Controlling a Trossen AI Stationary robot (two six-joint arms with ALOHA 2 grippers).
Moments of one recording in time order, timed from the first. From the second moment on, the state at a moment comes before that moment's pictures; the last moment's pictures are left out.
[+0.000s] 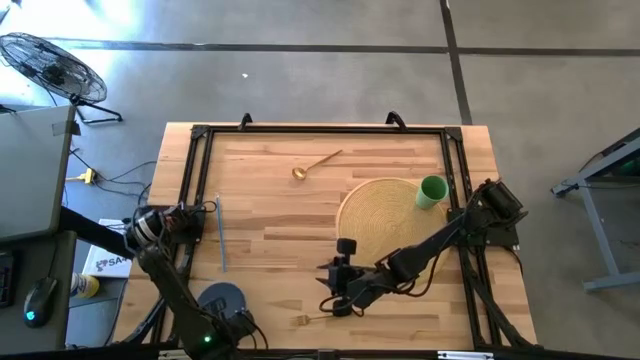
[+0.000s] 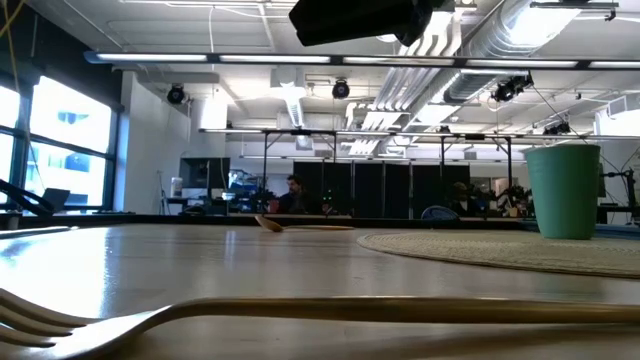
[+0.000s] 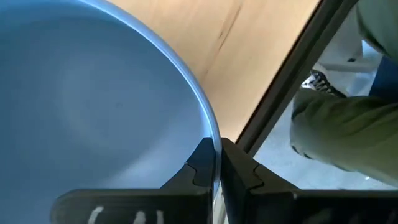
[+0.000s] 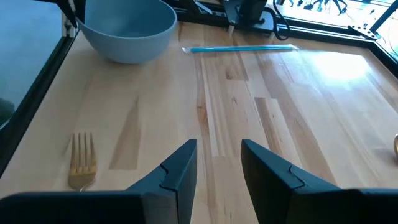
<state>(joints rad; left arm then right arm) -0.99 1.98 1.60 -1.12 0.04 -1.39 0.54 1.84 1.25 -0.04 0.60 0.24</state>
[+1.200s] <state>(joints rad) -0.65 1.98 1.72 -1.21 -0.17 -0.56 0.70 1.80 1.26 -0.30 0.75 0.56</state>
